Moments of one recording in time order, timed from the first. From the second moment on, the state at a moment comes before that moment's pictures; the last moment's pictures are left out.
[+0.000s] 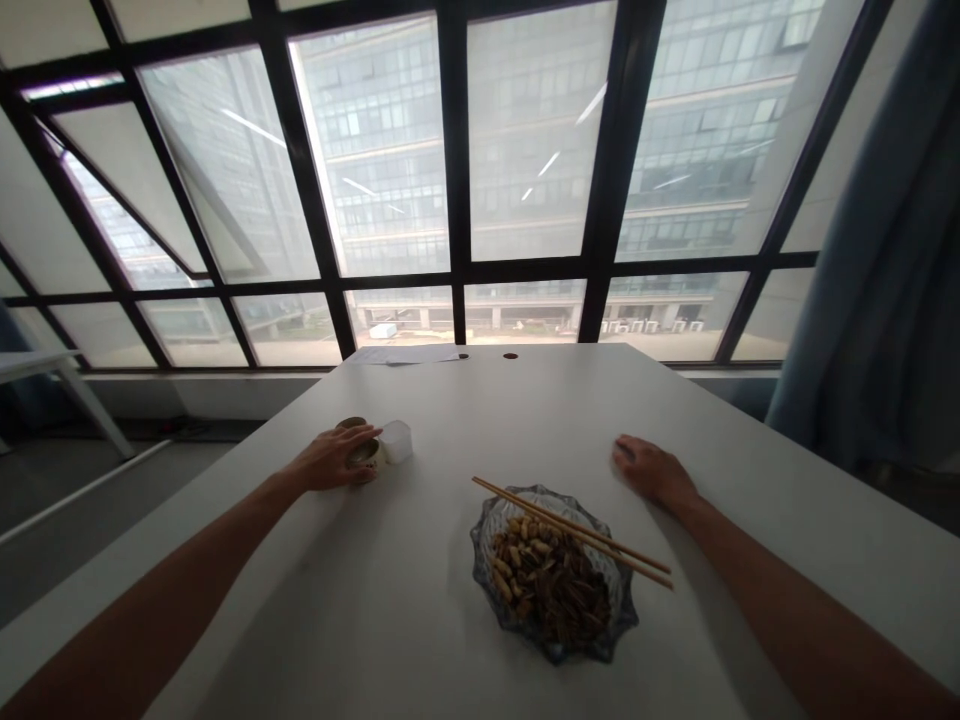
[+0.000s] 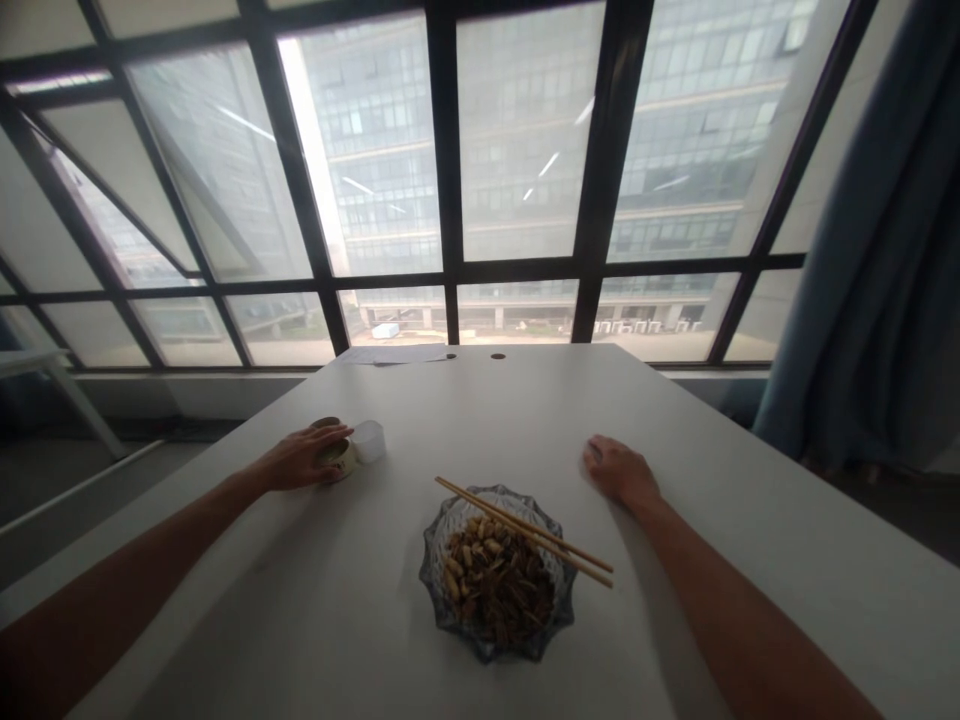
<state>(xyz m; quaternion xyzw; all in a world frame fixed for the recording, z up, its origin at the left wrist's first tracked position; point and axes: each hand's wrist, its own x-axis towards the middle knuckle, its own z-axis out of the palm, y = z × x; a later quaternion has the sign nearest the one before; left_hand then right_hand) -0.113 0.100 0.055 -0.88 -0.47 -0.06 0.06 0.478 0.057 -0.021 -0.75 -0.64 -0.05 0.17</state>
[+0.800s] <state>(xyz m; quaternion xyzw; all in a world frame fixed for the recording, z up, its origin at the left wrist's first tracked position) 0.025 0.069 0.050 -0.94 -0.33 -0.11 0.00 0.481 0.058 -0.026 -0.74 -0.64 -0.06 0.18</state>
